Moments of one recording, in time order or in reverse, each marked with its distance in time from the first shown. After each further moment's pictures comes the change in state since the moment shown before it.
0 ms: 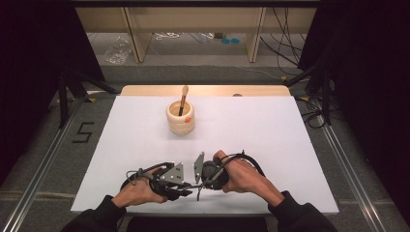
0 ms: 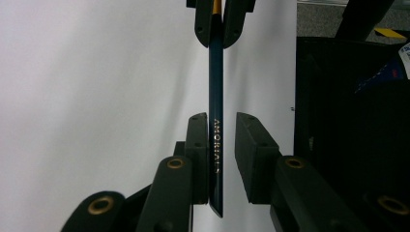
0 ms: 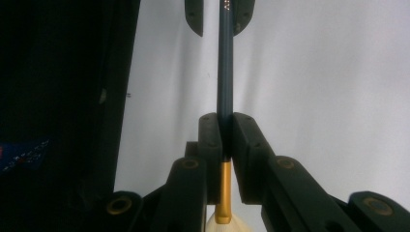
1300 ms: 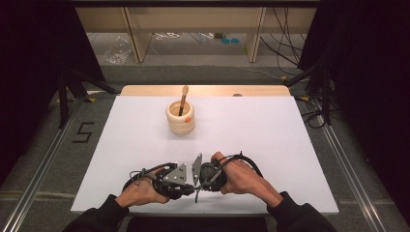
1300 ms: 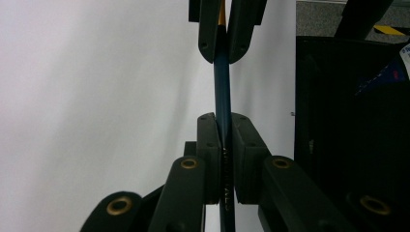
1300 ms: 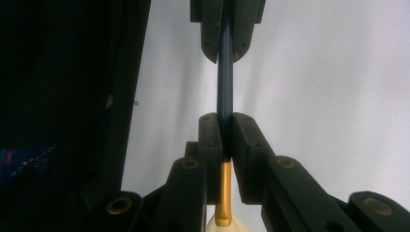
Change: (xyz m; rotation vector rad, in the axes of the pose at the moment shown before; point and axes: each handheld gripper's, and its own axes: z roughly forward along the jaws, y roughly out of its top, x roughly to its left) left arm 0.001 0.004 0.006 0.012 -0.003 0.022; right arm 0.005 0.005 0.000 0.021 0.011 0.017
